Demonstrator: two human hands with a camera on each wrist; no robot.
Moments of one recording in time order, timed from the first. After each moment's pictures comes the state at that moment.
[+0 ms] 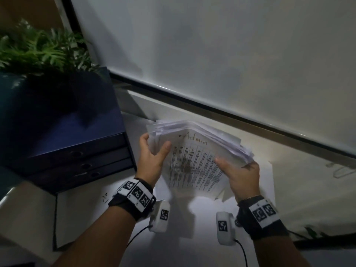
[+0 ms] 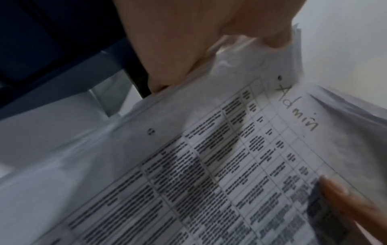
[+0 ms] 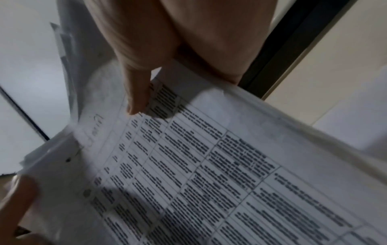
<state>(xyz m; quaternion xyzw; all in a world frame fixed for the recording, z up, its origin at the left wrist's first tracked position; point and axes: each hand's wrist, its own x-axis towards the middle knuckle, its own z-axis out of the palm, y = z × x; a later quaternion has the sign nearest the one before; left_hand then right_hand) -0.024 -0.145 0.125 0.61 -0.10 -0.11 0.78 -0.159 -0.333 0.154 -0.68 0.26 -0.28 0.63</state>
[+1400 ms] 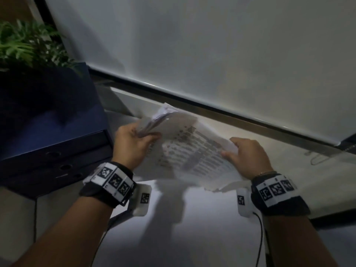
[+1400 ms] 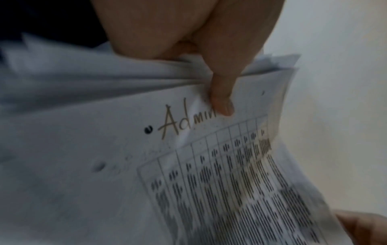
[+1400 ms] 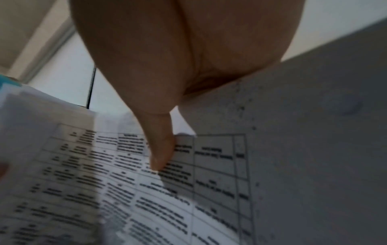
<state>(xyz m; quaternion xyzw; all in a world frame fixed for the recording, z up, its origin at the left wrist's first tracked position) -0.001 -0.143 0.169 0.77 -0.17 -0.02 0.61 -0.172 -0.399 0.195 -0.96 0.25 -0.07 0.13</state>
